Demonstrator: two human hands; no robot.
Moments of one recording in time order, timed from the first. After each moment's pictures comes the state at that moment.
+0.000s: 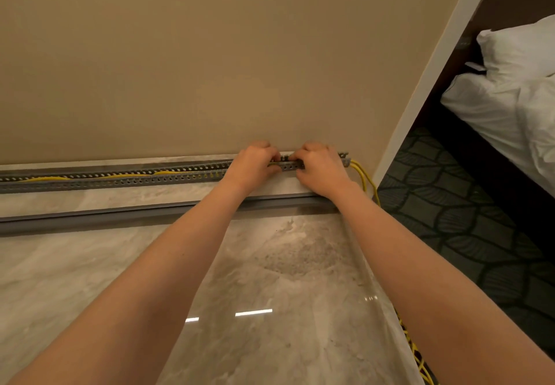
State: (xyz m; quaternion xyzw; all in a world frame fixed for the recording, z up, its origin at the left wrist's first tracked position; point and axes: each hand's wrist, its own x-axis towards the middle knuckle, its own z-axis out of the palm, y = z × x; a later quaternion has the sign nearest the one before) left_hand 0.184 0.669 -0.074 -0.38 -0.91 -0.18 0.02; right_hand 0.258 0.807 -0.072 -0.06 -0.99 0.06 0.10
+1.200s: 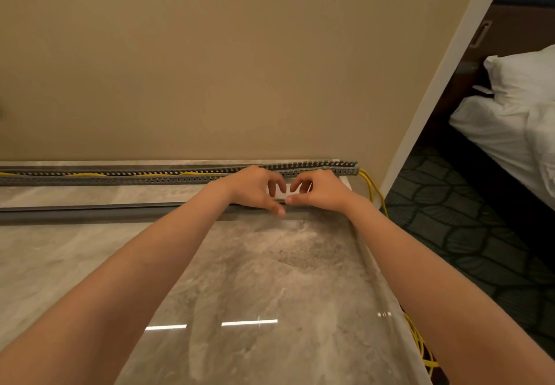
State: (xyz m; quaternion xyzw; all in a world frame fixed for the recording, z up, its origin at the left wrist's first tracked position) left_hand 0.206 0.616 -0.050 -0.43 -0.88 -0.11 -0.18; right_hand 0.285 0.780 -0.062 -0.05 -0.95 0.29 -0.03
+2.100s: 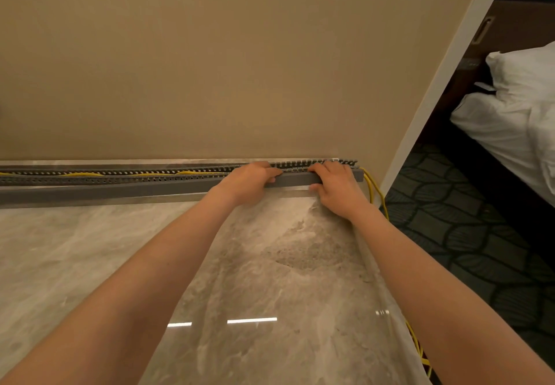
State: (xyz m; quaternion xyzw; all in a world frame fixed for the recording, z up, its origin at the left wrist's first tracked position) left_hand 0.194 0.625 -0.072 -0.43 -0.90 -0.05 -0.02; right_hand 0.290 0.807 -0.086 -0.05 -0.99 0.09 0.10
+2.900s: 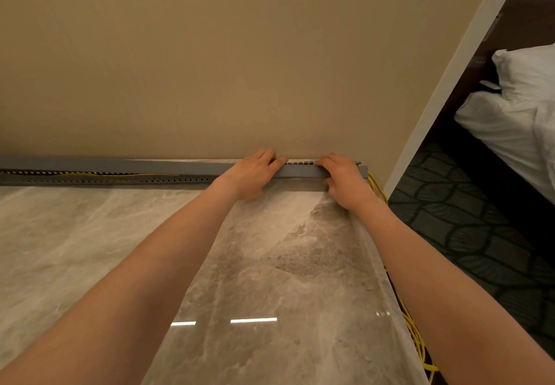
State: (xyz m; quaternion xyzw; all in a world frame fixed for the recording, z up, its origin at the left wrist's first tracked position) left_hand 0.176 0.632 -0.070 -0.49 -0.87 0.06 0.04; right_hand 0.273 0.826 -0.083 -0.03 -0.99 0.12 0.12
